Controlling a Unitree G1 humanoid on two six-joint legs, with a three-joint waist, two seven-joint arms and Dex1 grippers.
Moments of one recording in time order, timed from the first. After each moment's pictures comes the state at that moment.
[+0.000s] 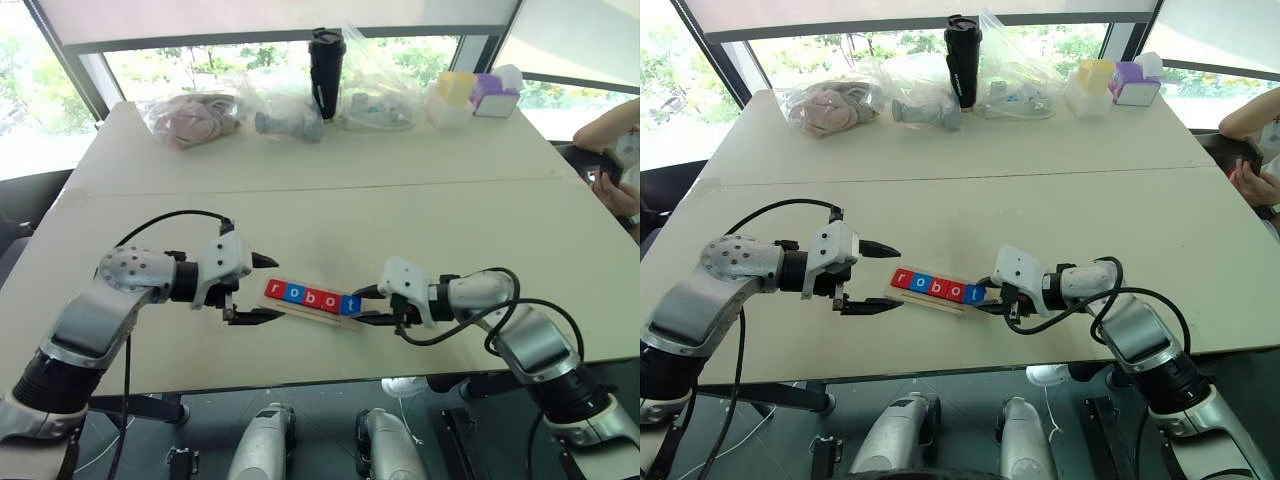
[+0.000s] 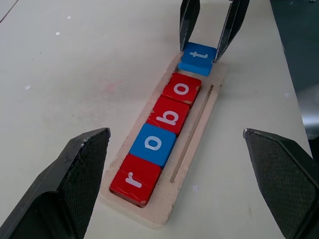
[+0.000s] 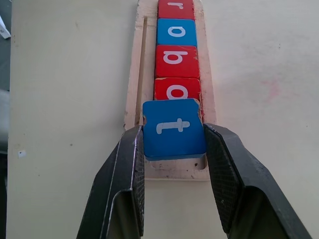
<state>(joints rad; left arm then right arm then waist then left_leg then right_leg) -0.39 0.84 -0.13 -0.29 -0.36 0.44 -1.13 -0.37 -0.68 0.28 -0.26 0.19 0.50 1.02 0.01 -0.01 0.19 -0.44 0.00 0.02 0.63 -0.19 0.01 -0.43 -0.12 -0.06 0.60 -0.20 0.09</state>
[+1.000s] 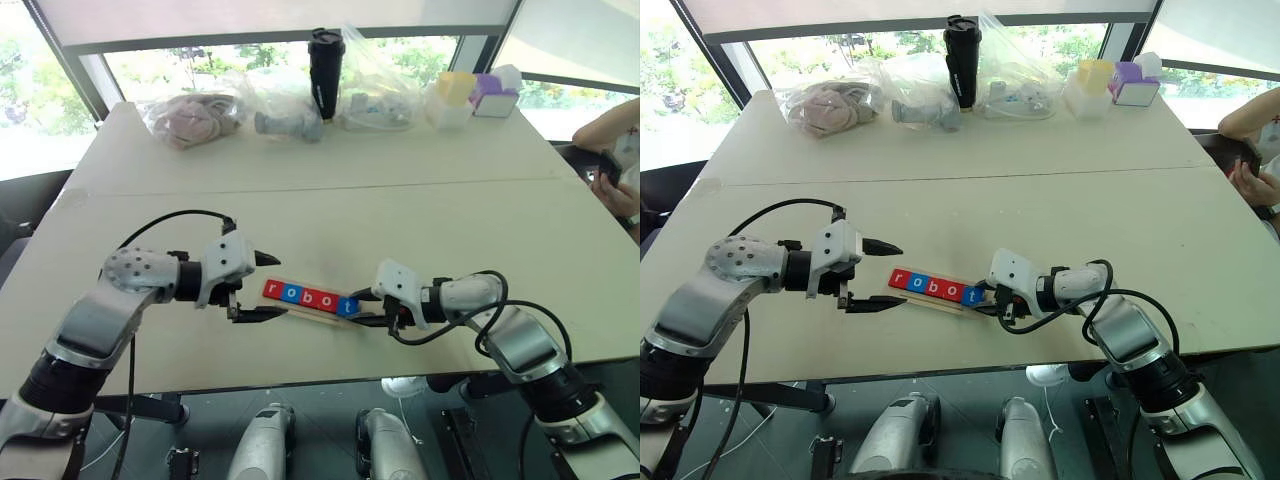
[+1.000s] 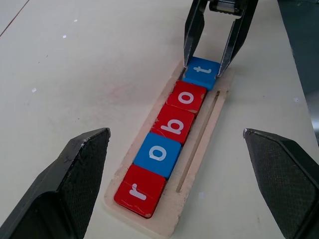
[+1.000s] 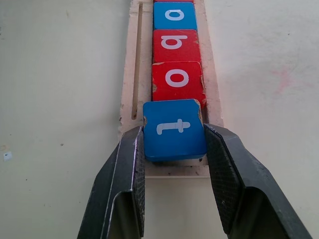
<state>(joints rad) -0.39 0.82 -0.13 -0.29 -0.34 0.44 -1.11 -0.38 -0.65 0.31 -0.21 0.16 0.48 1.01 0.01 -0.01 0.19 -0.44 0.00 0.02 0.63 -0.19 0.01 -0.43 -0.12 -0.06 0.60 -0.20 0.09</state>
